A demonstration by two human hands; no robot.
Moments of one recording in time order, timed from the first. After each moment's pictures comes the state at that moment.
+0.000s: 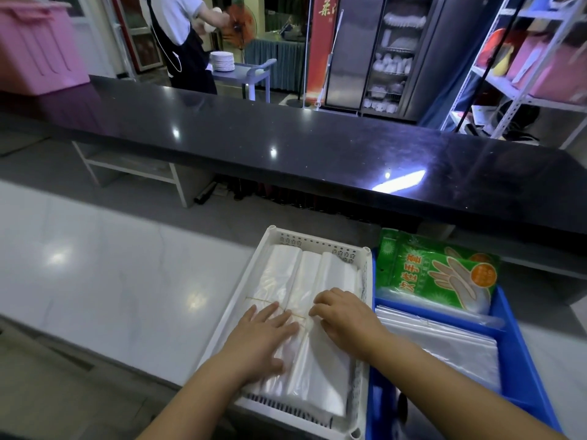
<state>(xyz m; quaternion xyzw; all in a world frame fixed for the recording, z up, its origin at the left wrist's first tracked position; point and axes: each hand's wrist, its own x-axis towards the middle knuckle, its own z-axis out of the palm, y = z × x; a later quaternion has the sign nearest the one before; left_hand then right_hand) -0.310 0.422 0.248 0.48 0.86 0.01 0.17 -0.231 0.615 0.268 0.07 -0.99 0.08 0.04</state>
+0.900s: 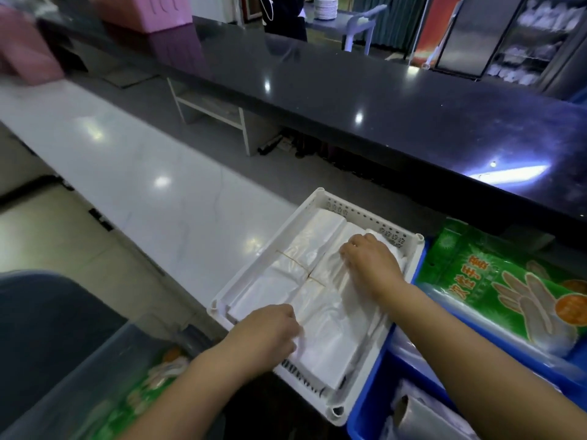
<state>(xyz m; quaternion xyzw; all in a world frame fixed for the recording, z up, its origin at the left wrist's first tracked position) -0.242 0.419 0.260 0.32 0.91 0.13 0.22 -0.298 0.648 0.259 0.07 -1.00 0.03 0.00</state>
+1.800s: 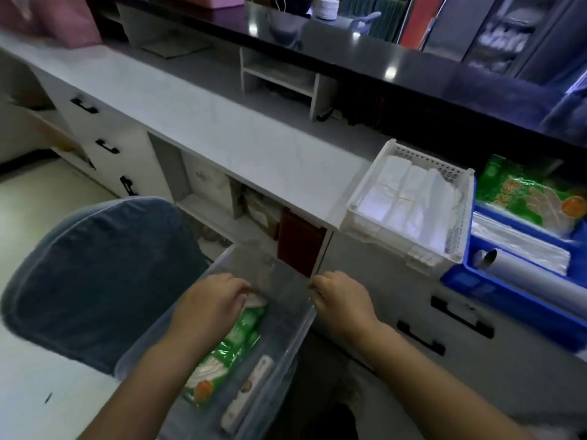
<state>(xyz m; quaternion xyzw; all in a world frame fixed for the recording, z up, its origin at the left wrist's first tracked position) -0.090 0.039 0.261 0.21 0.95 0.22 -0.01 -0.067 0.273 0.239 0.07 -0.99 0.15 0.04</state>
